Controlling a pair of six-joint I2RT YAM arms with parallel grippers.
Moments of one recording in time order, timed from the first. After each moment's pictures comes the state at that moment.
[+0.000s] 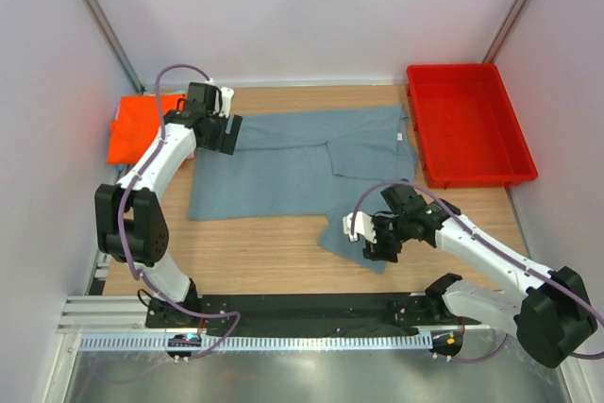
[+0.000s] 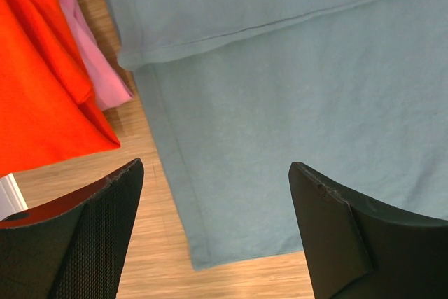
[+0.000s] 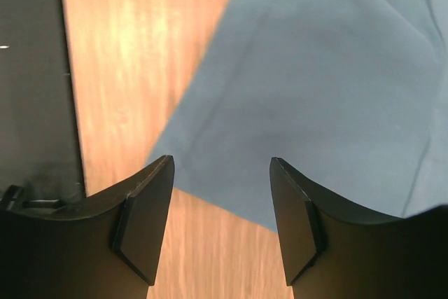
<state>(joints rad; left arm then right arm) -0.18 1.68 1.40 -0.65 -0.07 0.13 0.53 1.05 0.62 -0.73 -0.49 -0.98</state>
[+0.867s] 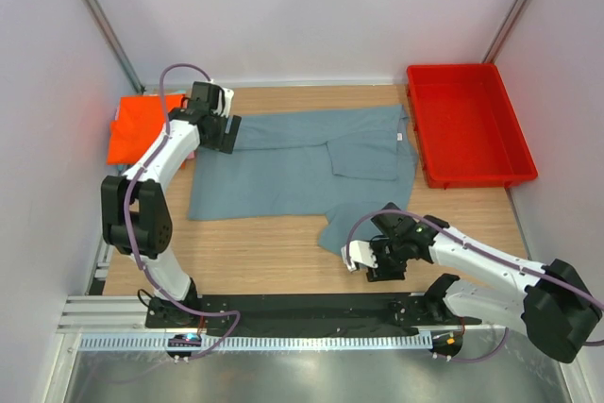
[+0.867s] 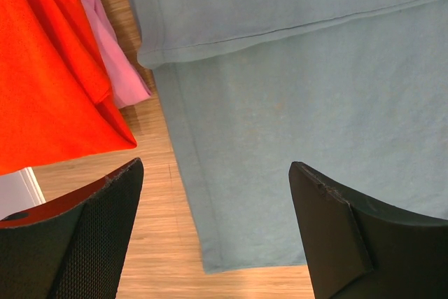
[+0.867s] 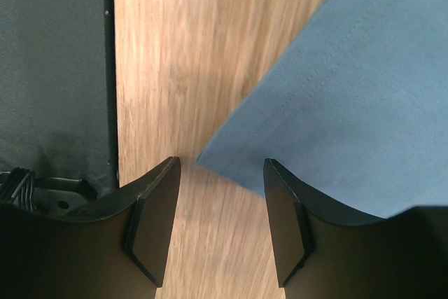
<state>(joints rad) -0.18 1.74 1.44 -0.66 -0.15 0.13 0.72 1.03 0.48 -0.75 -0.33 -0.96</state>
